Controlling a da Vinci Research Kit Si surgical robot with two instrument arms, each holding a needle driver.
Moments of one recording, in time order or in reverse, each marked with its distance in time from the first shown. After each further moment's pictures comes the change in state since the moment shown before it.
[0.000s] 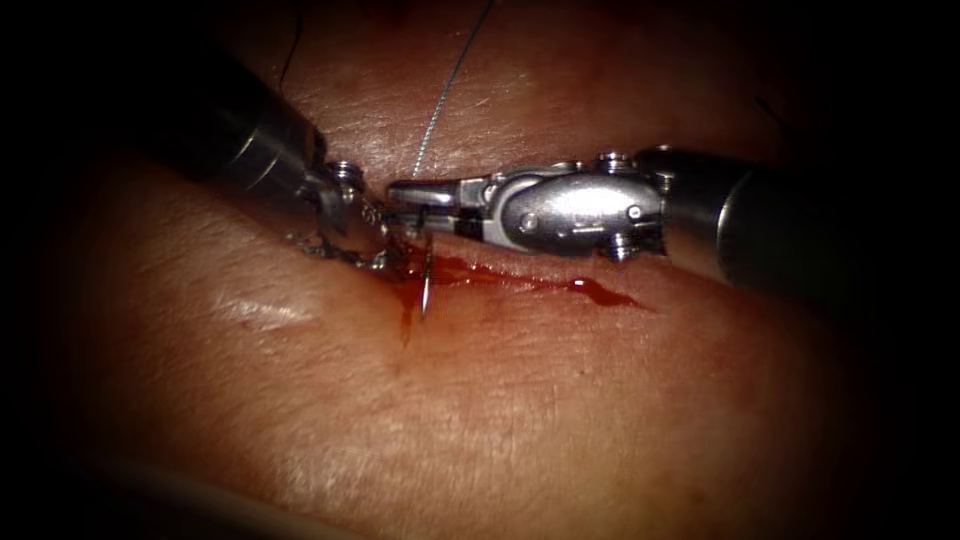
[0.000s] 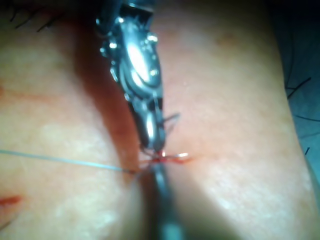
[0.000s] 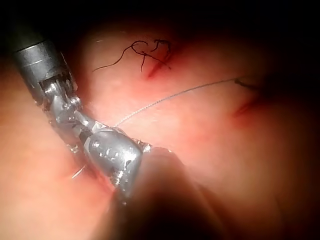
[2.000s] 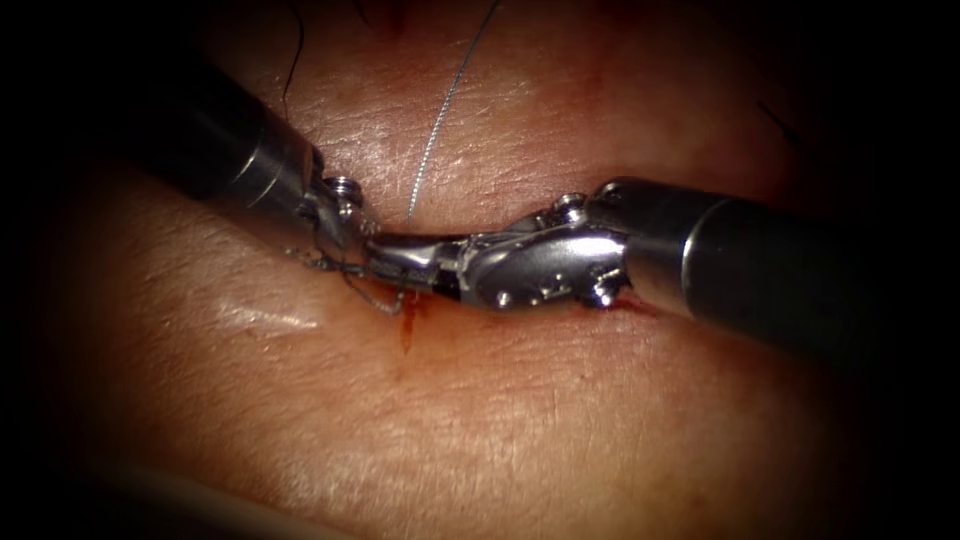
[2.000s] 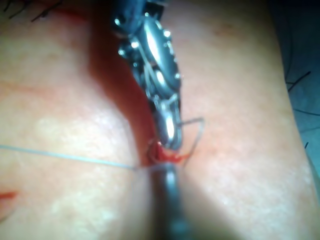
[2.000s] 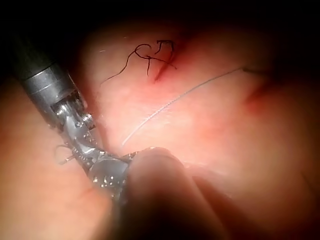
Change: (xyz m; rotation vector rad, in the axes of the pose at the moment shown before) right arm 0.000 -0.004 0.000 0.034 -0.181 -0.130; left arm 0.000 0.000 0.002 0.001 0.032 -0.019
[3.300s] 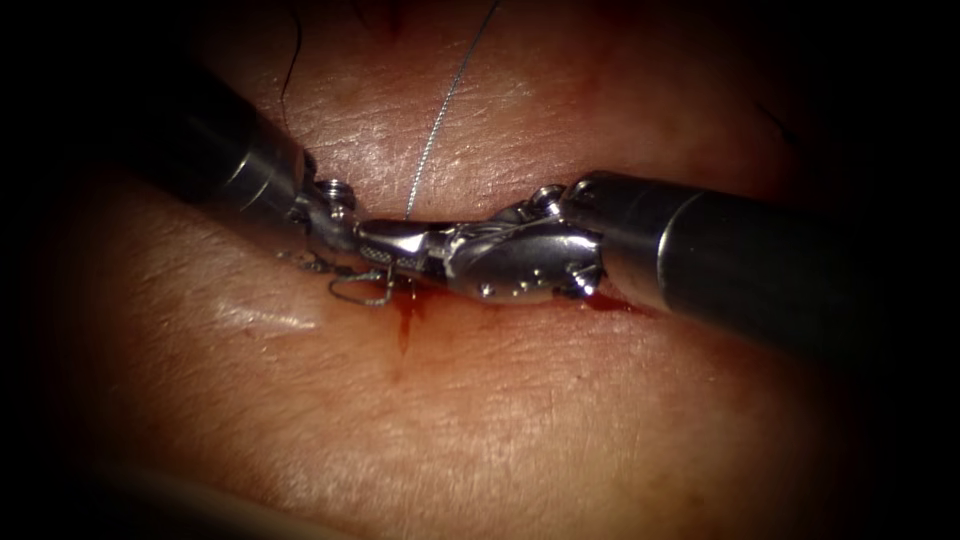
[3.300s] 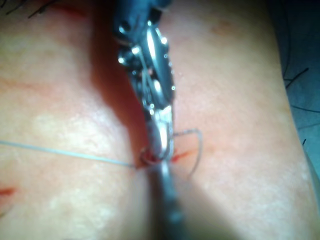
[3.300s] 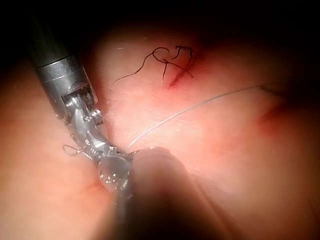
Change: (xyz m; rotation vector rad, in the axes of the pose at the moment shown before) right arm -0.003 -0.002 0.001 0.051 -0.093 -0.375; left arm -0.001 0.001 0.000 -0.010 0.015 -0.004
